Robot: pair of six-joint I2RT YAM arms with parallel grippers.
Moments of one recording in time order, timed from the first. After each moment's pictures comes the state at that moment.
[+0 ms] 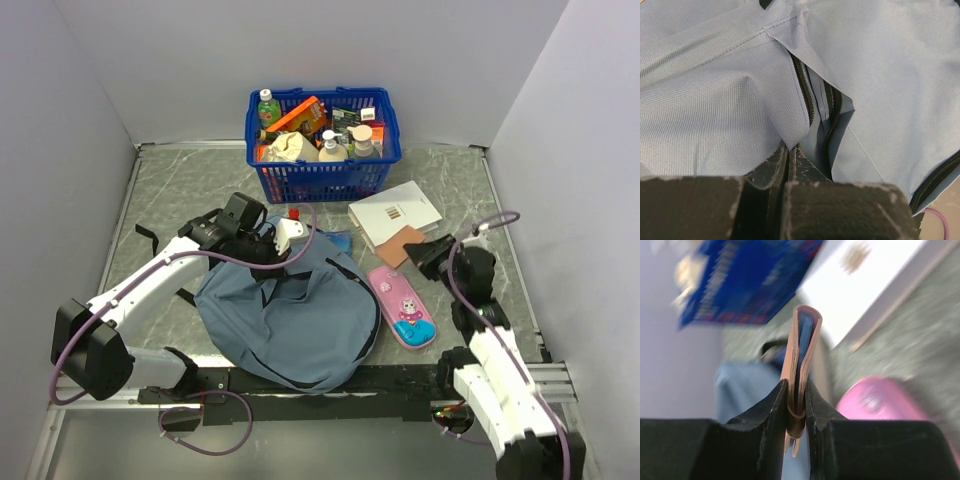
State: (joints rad) left arm -0.58 1.32 1.09 -0.74 0.53 0.46; right arm 0.05 0.72 0.39 0.00 -0.19 0.93
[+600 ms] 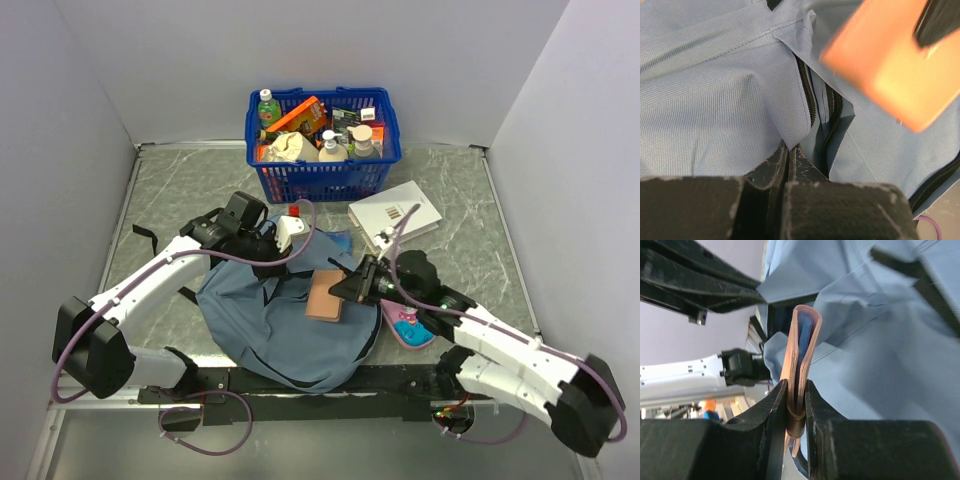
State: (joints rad) left arm -0.58 1.33 1.09 -0.71 0.53 0.40; right arm 0.72 0.85 0.48 0.01 -0.30 1.01
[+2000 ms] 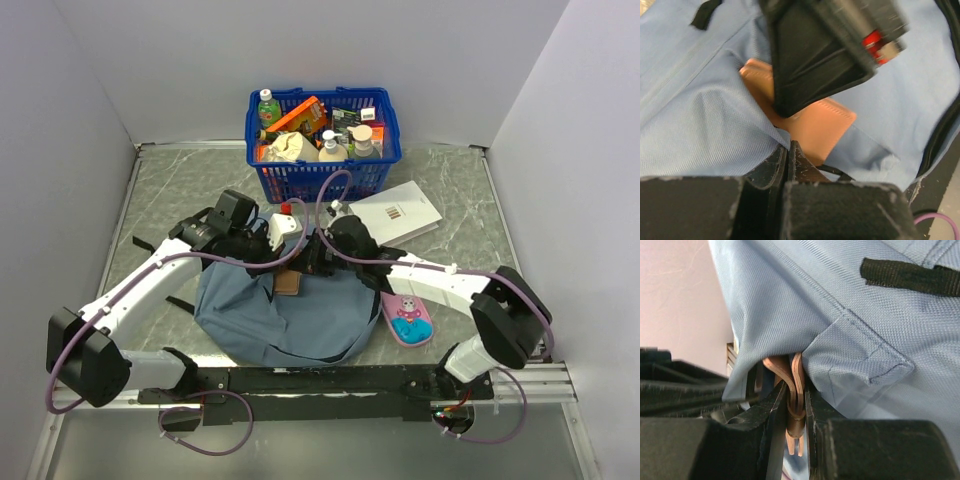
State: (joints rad) left arm -0.55 1.28 1.09 -0.73 0.51 0.46; right arm 0.80 1.49 0.87 0.11 -0.20 1.00
